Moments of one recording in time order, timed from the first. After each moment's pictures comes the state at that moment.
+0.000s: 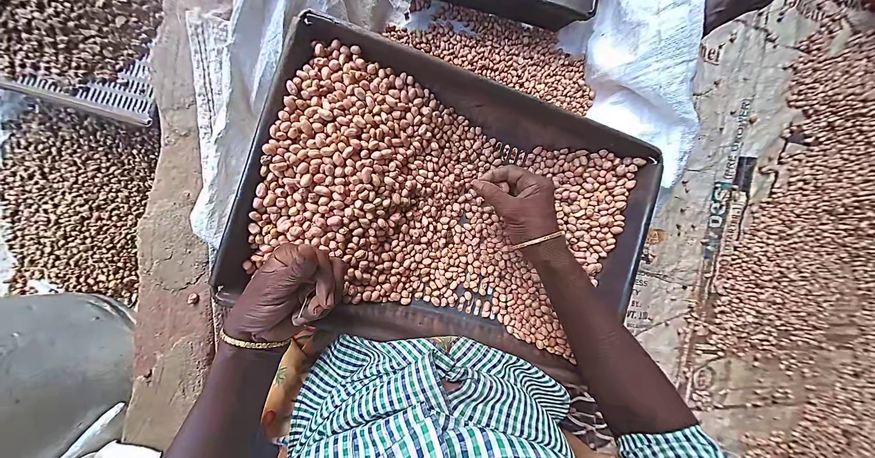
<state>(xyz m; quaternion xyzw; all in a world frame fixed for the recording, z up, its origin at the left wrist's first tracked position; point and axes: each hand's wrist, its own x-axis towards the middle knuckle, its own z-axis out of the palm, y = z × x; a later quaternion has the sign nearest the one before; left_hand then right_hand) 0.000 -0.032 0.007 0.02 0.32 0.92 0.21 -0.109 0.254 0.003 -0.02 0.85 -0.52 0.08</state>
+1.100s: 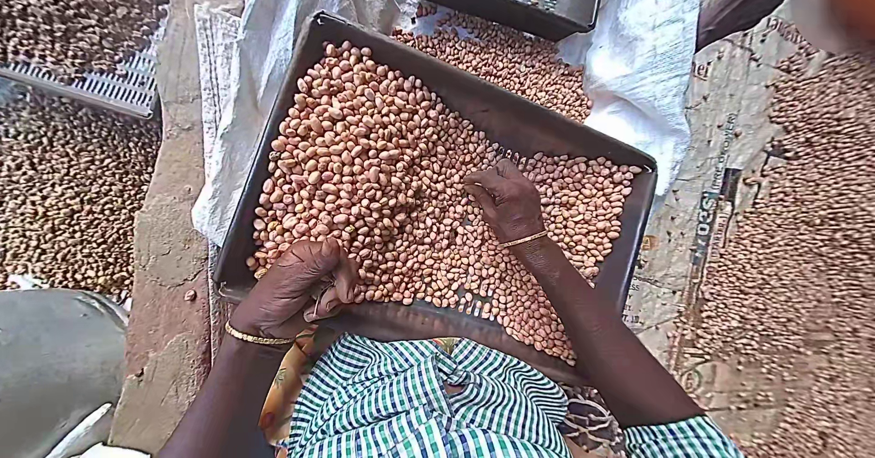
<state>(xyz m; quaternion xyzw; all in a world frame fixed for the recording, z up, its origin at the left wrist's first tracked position) -0.002 -0.030 0.012 -0.03 0.34 0.90 0.26 -0.117 0.249 -0.007 -0.19 0.95 -0.25 0.01</state>
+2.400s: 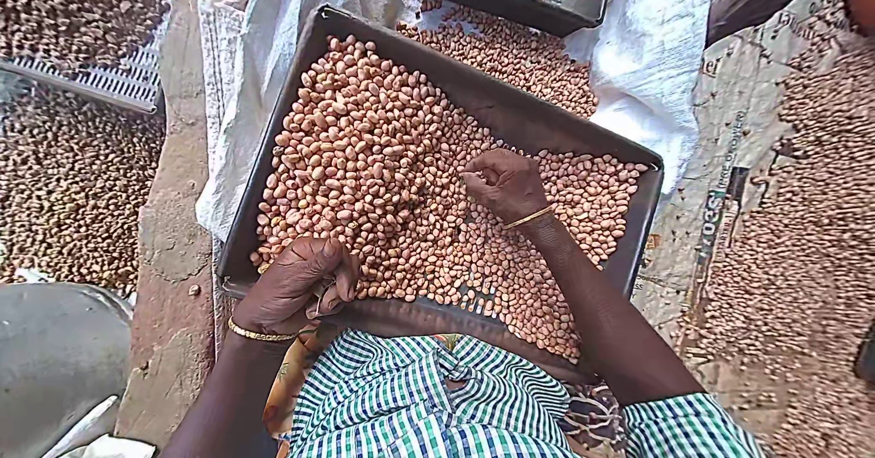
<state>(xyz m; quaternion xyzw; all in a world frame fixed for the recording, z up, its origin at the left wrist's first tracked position) -0.003 -0.032 0.009 0.02 0.34 0.91 0.25 -0.137 0.246 0.000 -0.19 0.91 -0.37 0.05</state>
